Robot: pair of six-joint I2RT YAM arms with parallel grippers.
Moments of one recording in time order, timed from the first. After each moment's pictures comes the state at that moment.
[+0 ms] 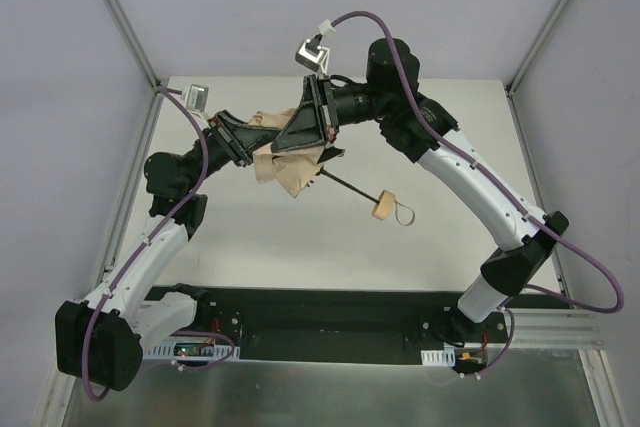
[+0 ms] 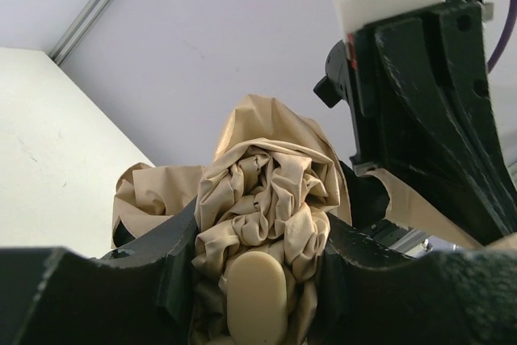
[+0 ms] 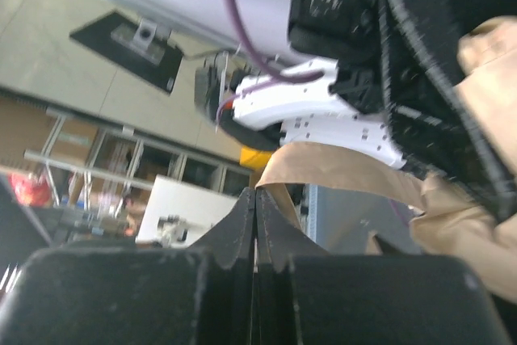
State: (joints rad) left arm -0.25 0.99 0.72 0.78 0.72 -1.25; right arm 0.79 1.64 1.90 -0.28 -1.09 1.03
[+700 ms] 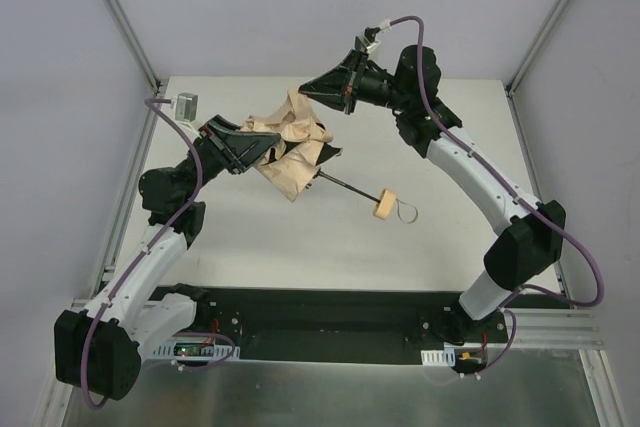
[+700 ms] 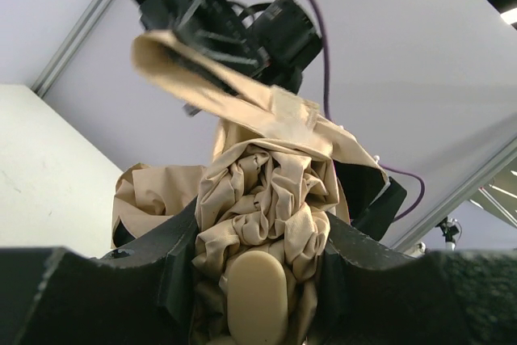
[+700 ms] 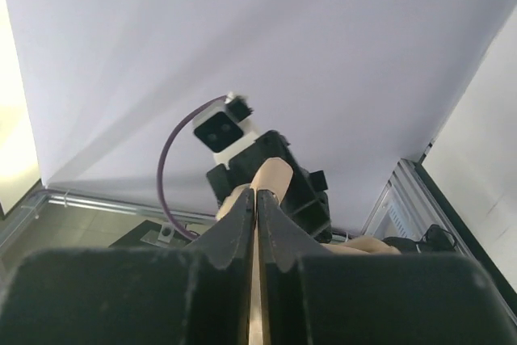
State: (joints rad) left arm -0.25 0.94 0.65 0.91 0.69 -1.29; right arm 0.56 1.63 1.62 0.13 -0.76 1.43
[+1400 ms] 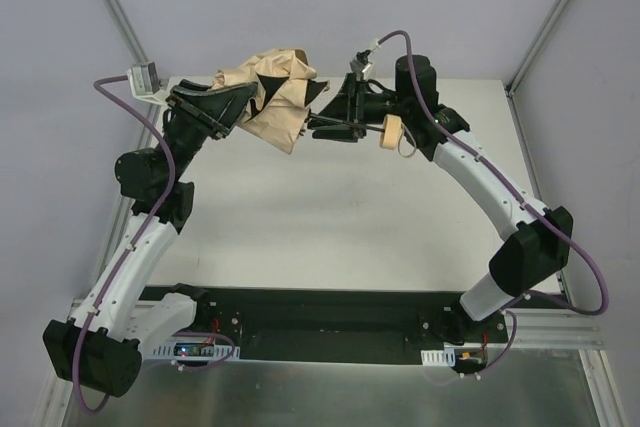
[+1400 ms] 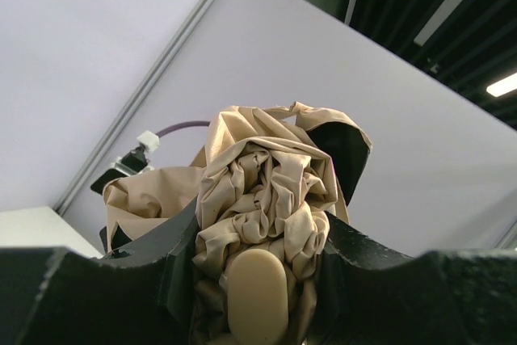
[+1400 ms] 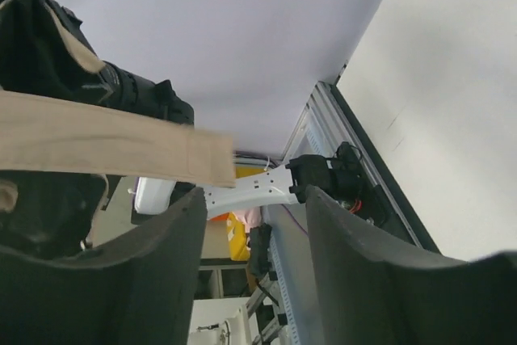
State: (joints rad) left arm -0.25 0.95 0.91 0.80 0.48 -1.22; right arm 0.55 1.59 1.54 -0.18 -0.90 1.07
